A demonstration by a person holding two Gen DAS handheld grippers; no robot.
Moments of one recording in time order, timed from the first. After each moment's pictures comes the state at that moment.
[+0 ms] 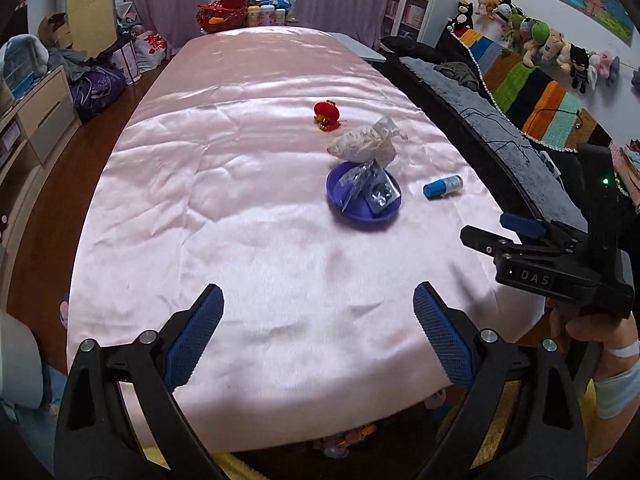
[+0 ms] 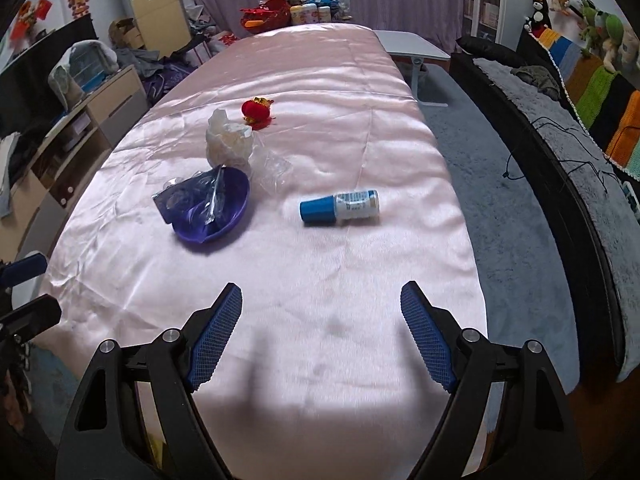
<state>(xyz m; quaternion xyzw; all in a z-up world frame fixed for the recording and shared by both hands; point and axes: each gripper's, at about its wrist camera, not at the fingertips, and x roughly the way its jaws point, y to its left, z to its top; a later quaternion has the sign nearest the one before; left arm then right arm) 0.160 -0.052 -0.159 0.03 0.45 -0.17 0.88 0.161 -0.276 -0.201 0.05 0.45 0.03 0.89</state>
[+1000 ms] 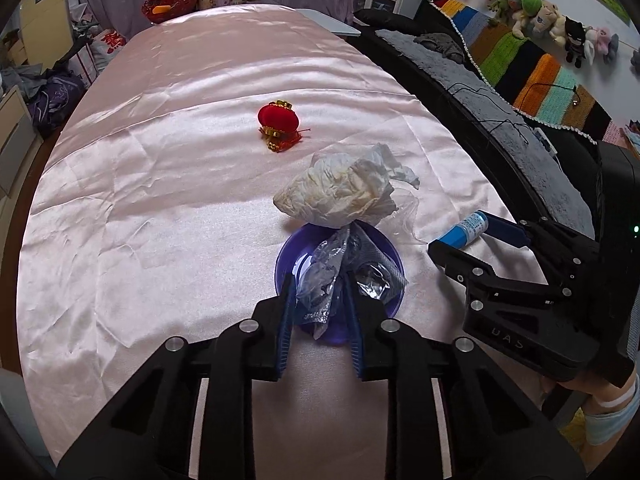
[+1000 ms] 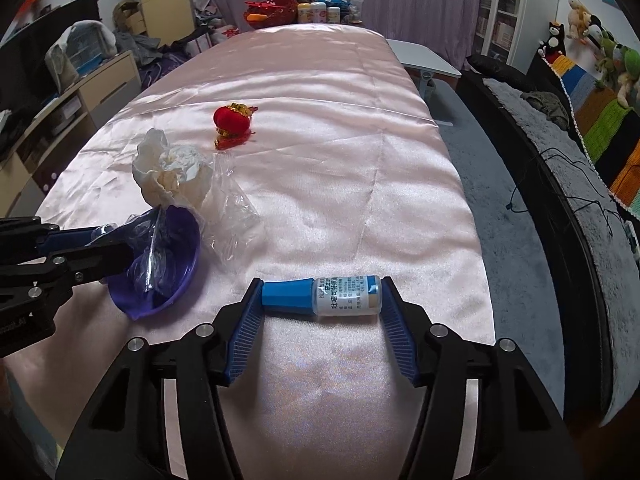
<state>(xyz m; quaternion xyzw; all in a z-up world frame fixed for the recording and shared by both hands) 0.264 -0.119 -0.198 0.06 0.48 -0.21 0.85 0.224 -0.273 -0.221 0.00 0.44 0.03 0.90</state>
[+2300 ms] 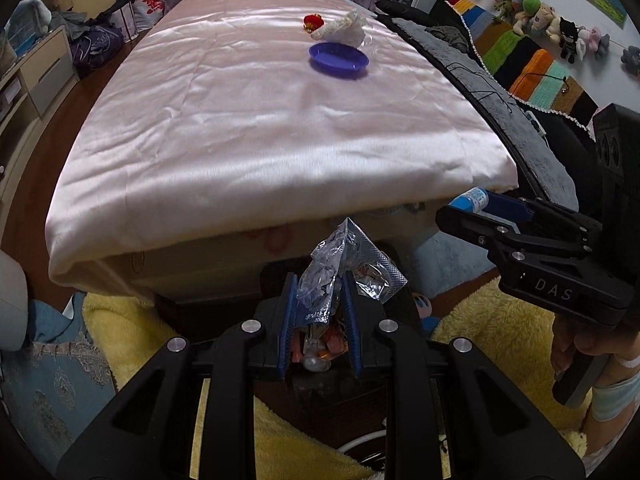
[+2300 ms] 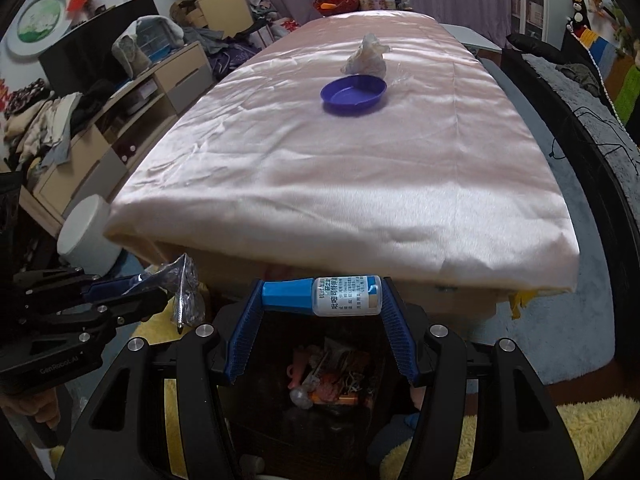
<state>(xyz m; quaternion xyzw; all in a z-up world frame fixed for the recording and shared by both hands) 0.011 -0.020 -0.214 0.02 0.51 -0.18 0.84 0.012 -0.200 -0.215 0.05 0.46 0.13 0.88</state>
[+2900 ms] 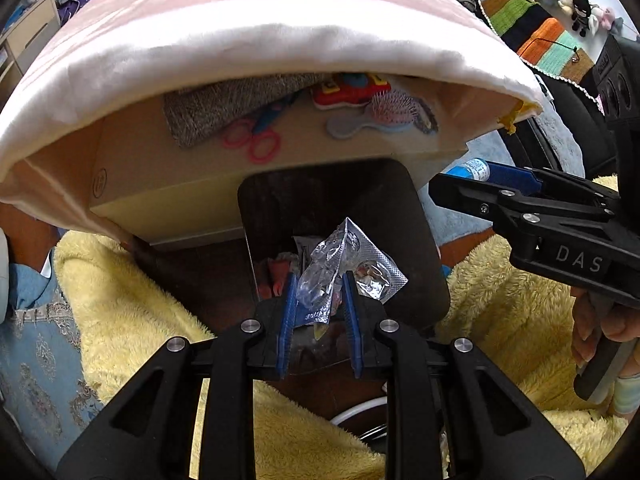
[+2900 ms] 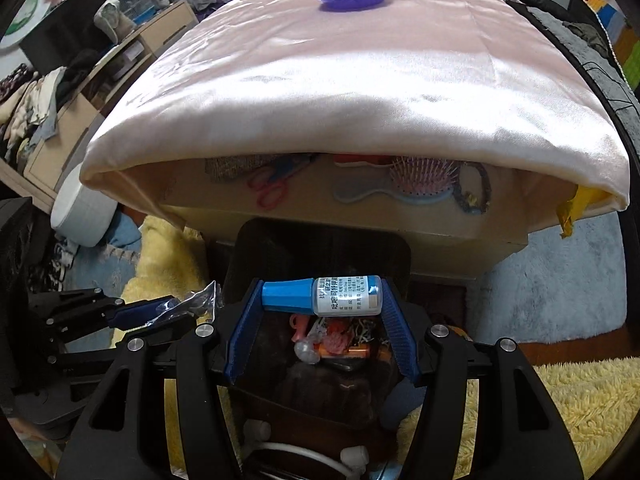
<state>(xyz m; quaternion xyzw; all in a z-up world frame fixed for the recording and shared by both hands) -0.008 -0.024 -0.291 0.01 0.58 -0.18 0.79 -0.001 -0.186 -0.273 0.06 0.54 0.13 0.83</state>
